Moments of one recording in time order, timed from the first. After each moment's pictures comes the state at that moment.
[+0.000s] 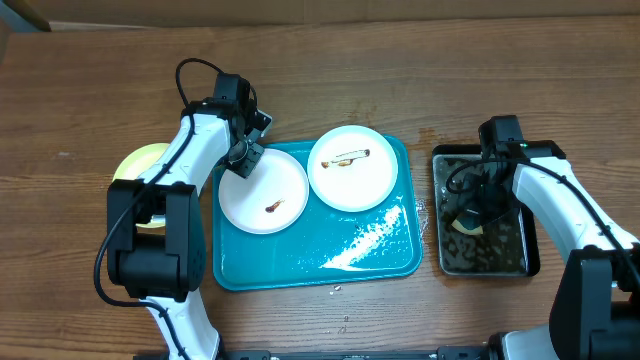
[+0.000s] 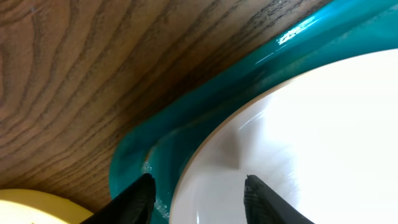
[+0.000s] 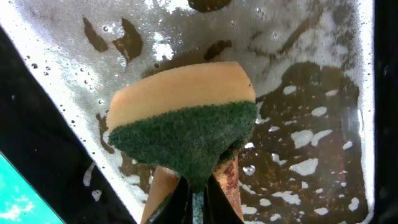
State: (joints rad) left arm -0.12 2.00 1.39 -0.79 -0.11 0.39; right arm 0.05 1.65 1.04 -0.95 0.02 0.41
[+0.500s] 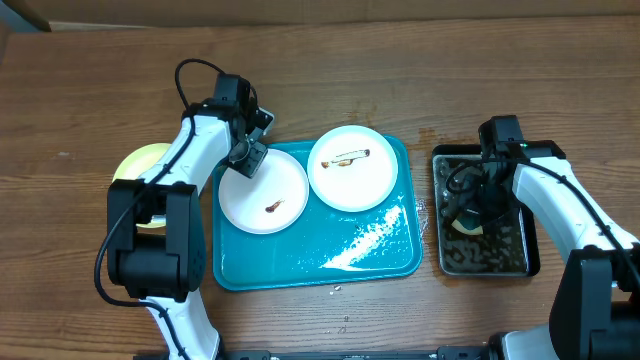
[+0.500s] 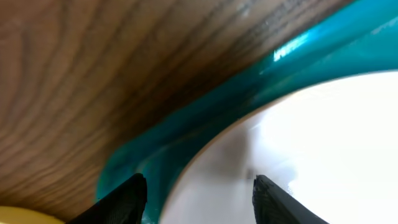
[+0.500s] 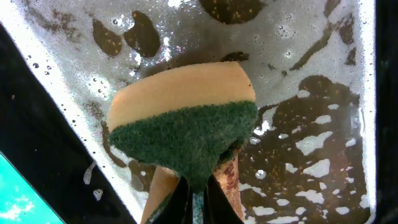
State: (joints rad) left arm -0.12 2.00 1.36 -0.74 -0.07 0.37; right arm 0.05 1.65 1.04 -0.95 0.02 0.41
